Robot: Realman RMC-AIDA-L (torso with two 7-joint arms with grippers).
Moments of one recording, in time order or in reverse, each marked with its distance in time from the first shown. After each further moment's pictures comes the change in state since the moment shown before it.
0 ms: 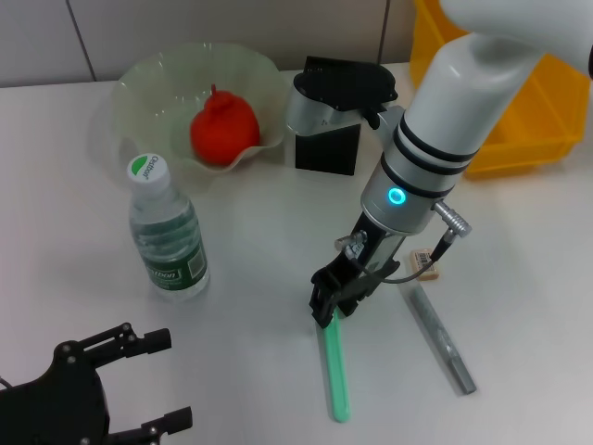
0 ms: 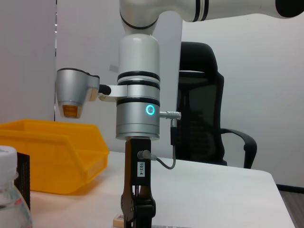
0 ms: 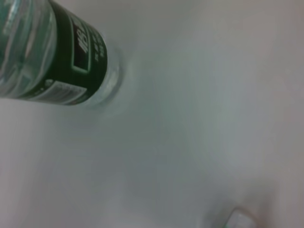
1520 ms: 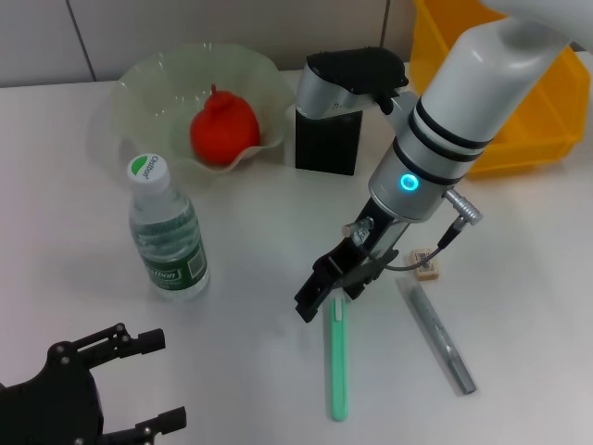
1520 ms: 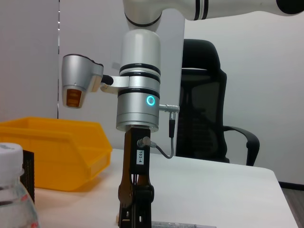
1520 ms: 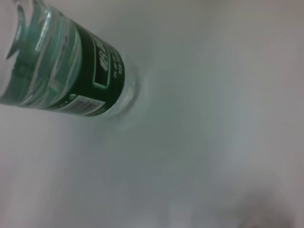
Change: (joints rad) left arm 0.009 0.003 -0.002 0.015 0.000 0.000 -0.008; right arm -0.014 -0.002 0.141 -0.007 -0.047 -0.026 -0.117
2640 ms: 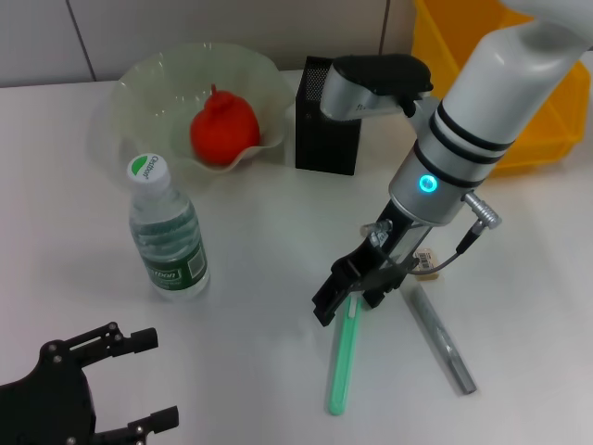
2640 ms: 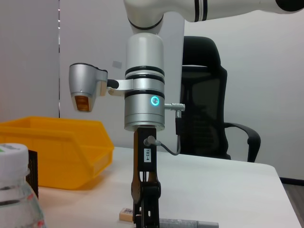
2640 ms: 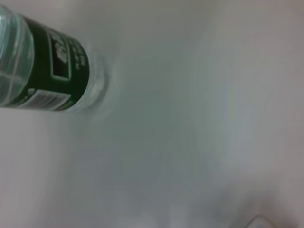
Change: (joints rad) left arm -0.001 0.012 -0.003 0.002 0.000 0.002 0.006; right arm -0.016 -0.001 0.077 0.010 -0.069 -0.037 0.041
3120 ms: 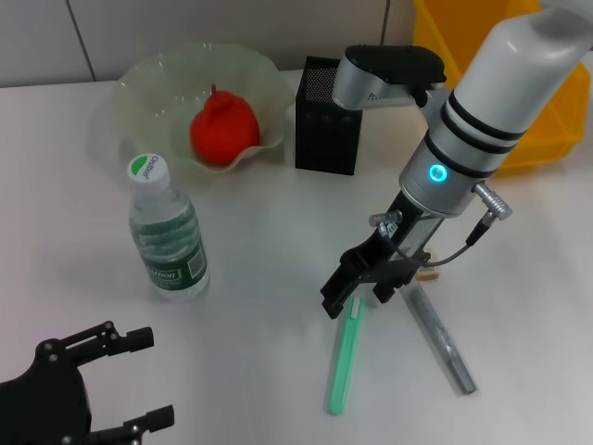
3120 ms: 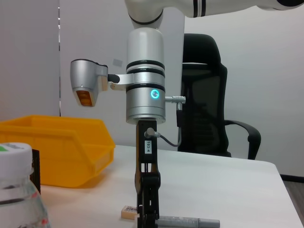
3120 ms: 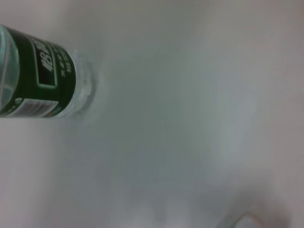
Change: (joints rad) left arm -0.002 0.007 0.000 0.000 0.000 -0.001 0.000; right arm 0.009 -0.001 0.092 -0.009 -0.077 -0.043 0.024
